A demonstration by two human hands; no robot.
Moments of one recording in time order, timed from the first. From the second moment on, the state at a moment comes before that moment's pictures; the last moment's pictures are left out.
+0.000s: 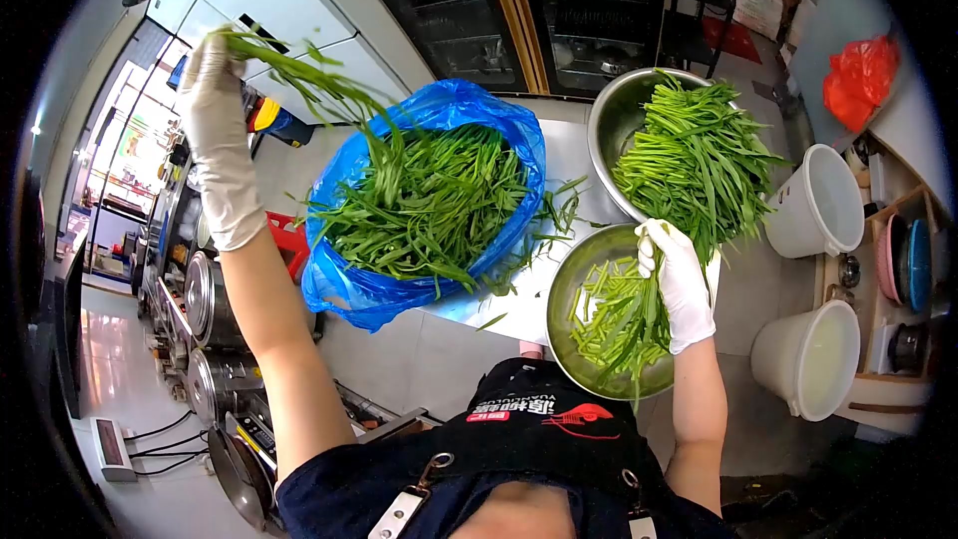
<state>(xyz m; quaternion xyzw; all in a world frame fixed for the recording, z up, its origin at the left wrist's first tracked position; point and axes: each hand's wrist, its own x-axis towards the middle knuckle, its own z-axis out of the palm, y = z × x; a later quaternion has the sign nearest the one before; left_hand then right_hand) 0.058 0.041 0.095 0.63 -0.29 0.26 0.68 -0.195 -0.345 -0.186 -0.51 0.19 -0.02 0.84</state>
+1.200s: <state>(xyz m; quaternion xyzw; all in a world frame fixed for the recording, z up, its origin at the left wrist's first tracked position) -0.095 0.055 -0.086 0.79 -0.08 0.11 0.59 -0.071 -0.127 -0.097 -0.82 -0.33 -0.26 0.38</state>
